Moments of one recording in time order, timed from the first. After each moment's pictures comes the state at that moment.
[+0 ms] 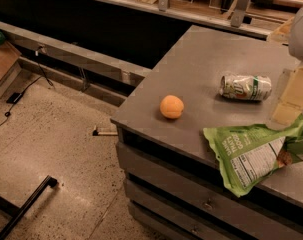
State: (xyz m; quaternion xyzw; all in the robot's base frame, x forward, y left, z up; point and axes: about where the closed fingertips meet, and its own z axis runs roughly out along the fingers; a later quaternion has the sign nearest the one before) arm 0.439 -0.214 0.985 -0.60 0.78 -0.05 0.17
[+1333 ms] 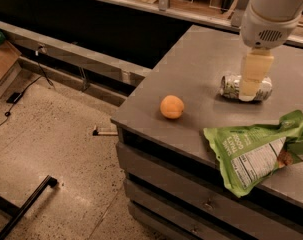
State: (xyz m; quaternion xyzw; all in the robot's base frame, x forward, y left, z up) arm 0.546 -0.221 0.943 -0.62 0.77 -0.11 0.09
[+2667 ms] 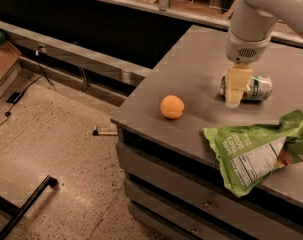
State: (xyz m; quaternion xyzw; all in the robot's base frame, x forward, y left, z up) arm 0.585 -0.218 0.881 -0.62 0.78 -0.10 0.07
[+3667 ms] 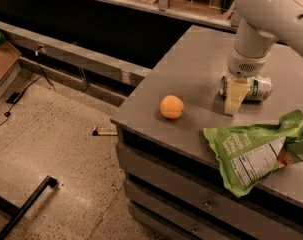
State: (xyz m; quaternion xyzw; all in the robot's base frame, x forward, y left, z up) arm 0.597 -0.233 0.831 -0.61 0.79 -0.06 0.07
